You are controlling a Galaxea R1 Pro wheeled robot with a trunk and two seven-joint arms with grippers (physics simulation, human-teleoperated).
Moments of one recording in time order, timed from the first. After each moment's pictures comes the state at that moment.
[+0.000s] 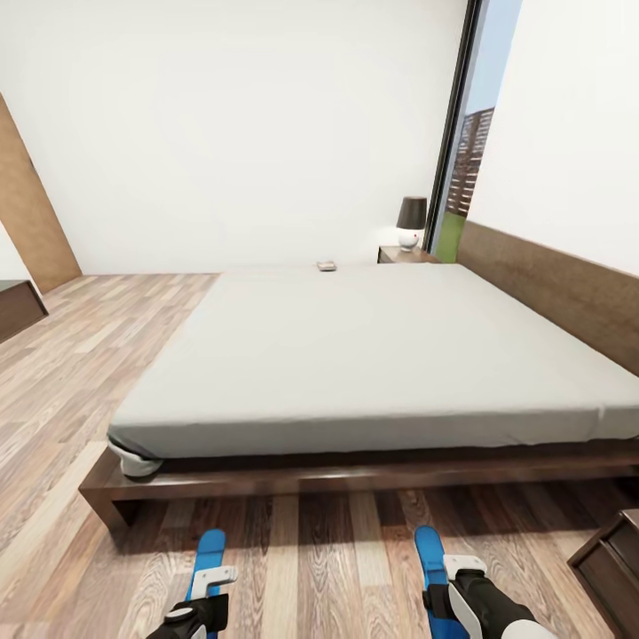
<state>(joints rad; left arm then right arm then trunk) -0.44 0.02 -0.40 -0.32 0.51 0.09 0.21 -0.55 -0.02 -0.12 -0.26 0.08 0.39 -0.08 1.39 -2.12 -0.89</state>
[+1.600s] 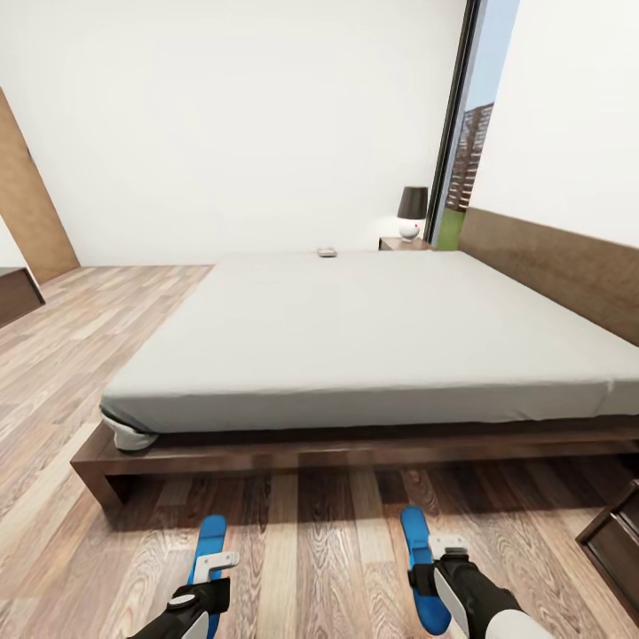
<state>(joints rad) -0.47 0.02 -0.40 -0.31 0.51 0.05 0.22 -0.56 0.02 -0.08 -0.33 0.08 0.39 -0.08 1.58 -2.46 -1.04</state>
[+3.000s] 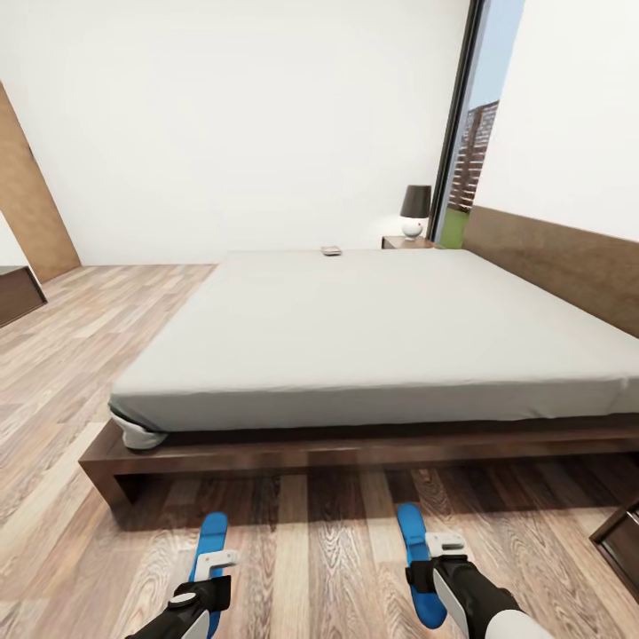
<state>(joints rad) -0.47 0.02 -0.41 -0.32 0.50 0.05 0.22 -0.56 0.01 -0.05 -0.33 0.08 0.35 -0.07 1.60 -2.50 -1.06</state>
